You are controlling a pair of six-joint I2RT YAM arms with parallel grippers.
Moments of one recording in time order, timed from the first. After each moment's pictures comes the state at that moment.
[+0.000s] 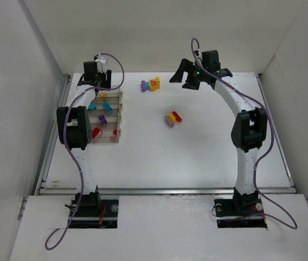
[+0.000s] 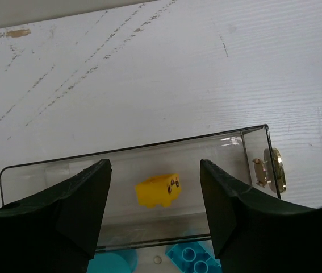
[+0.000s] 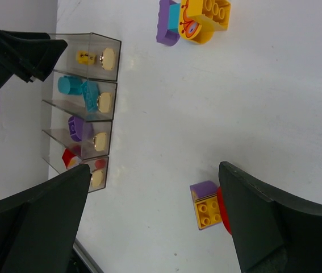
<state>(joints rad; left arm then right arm) 0.02 2.18 1.79 -0.19 0.06 0.14 0.25 2.16 2.04 -0.50 -0.51 0.54</state>
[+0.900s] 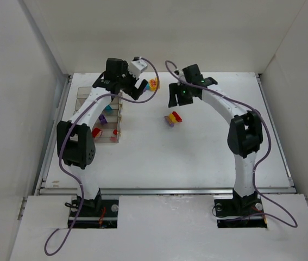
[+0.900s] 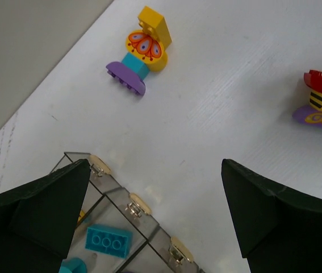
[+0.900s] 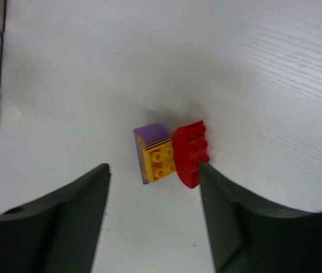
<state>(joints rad) -0.27 1.86 1.67 -0.38 0.33 0.45 0.36 2.09 1.88 -0.66 -0.28 0.21</state>
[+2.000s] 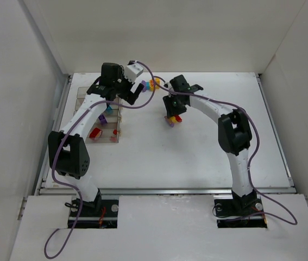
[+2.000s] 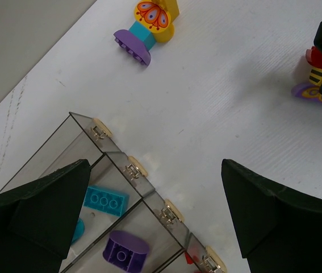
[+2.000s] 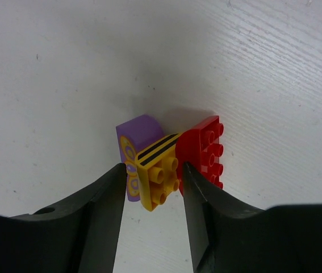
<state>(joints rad) -0.27 1.70 1.52 -0.41 0.24 0.43 0.49 2.20 1.87 -0.71 -0.11 0.10</state>
